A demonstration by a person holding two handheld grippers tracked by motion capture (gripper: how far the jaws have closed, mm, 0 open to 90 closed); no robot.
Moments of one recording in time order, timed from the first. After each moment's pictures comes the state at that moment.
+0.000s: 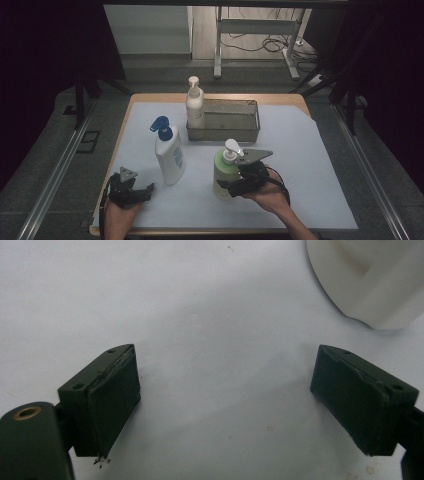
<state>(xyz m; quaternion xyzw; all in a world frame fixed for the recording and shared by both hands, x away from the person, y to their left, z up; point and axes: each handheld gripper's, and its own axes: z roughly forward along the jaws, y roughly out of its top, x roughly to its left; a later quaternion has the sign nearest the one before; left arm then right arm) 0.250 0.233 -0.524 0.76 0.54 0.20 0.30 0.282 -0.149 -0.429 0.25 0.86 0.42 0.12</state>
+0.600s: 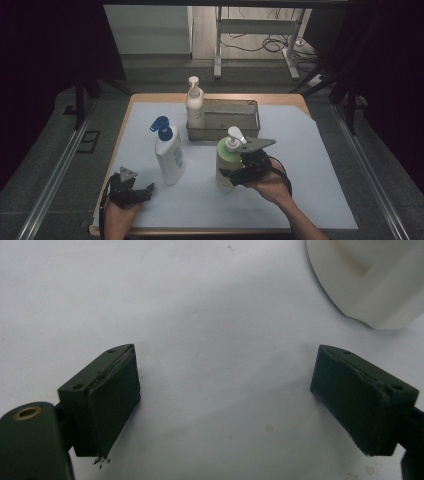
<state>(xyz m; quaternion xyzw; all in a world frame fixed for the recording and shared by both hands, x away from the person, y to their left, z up) 0.250 0.233 -0.524 0.76 0.54 0.20 0.30 0.300 -0.152 -0.407 0.27 0.86 0.42 0.13</state>
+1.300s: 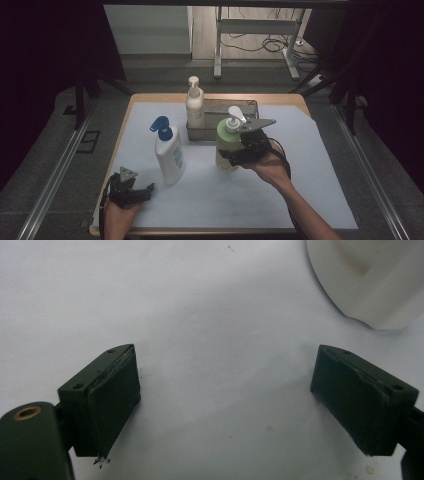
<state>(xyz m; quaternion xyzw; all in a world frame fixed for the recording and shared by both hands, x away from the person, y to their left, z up) 0.250 0.233 -0.524 0.76 0.54 0.20 0.30 0.333 -0.148 -0.377 0.28 0.85 0.42 0.15</state>
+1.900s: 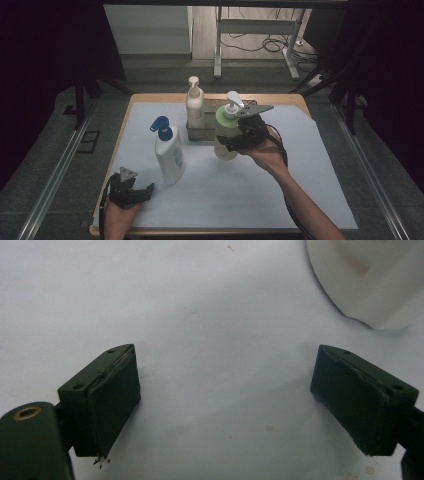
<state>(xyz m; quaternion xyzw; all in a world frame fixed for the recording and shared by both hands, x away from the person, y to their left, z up) 0.250 0.233 -0.524 0.76 0.54 0.20 0.30 0.359 -0.140 -0.357 0.30 0.84 0.42 0.17</state>
